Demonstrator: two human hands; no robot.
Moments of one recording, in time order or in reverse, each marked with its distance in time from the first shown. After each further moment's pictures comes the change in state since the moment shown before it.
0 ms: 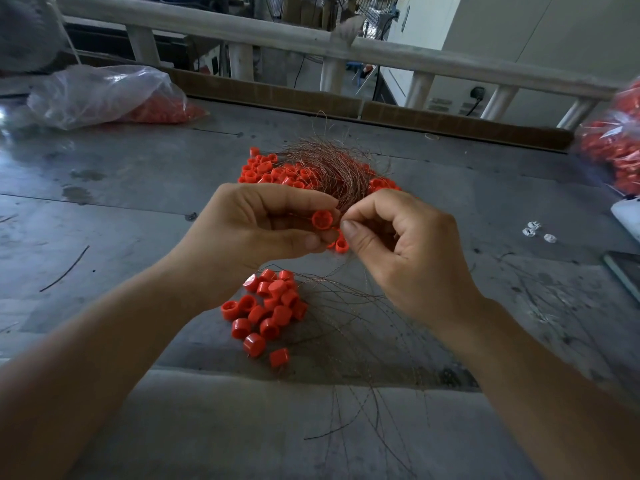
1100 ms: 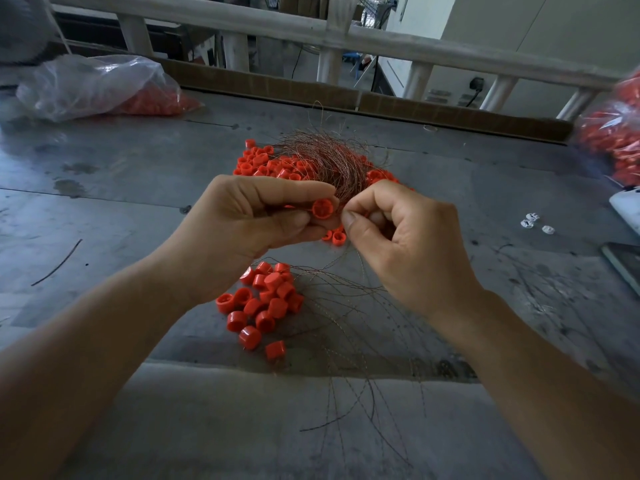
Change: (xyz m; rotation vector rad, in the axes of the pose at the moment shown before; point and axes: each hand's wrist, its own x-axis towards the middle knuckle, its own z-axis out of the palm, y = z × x) left_hand -0.001 -0.003 0.000 -0.082 -0.052 0.001; right_hand -0.002 -0.004 -0.002 0.022 0.000 0.067
